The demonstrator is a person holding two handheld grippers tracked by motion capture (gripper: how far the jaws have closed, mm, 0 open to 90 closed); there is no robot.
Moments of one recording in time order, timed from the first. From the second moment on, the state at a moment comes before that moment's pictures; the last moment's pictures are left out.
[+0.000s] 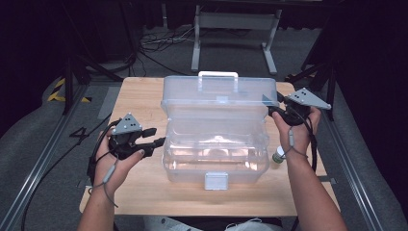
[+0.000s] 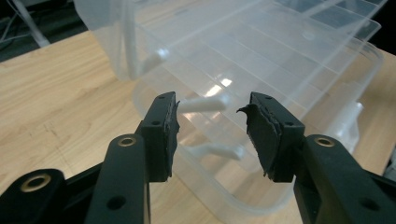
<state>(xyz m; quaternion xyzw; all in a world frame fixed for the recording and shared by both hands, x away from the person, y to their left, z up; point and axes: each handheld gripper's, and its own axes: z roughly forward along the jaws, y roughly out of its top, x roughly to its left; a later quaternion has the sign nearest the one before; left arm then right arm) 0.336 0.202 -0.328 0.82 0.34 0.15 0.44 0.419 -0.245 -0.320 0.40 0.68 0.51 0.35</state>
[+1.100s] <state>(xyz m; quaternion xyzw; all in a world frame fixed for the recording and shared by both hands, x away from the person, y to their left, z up) 0.329 0.182 -0.362 0.87 0.26 0.04 0.41 0.447 -0.248 -0.302 0.43 0.67 0.51 0.34</state>
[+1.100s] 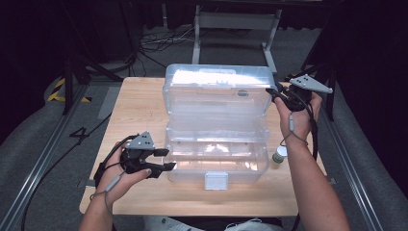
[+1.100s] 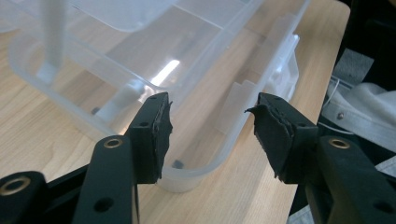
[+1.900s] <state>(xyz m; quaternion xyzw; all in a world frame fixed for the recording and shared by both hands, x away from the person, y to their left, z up) 0.339 0.151 -0.400 0.91 0.22 -0.01 0.35 0.465 -0.253 -0.298 0.44 0.67 0.51 0.31</state>
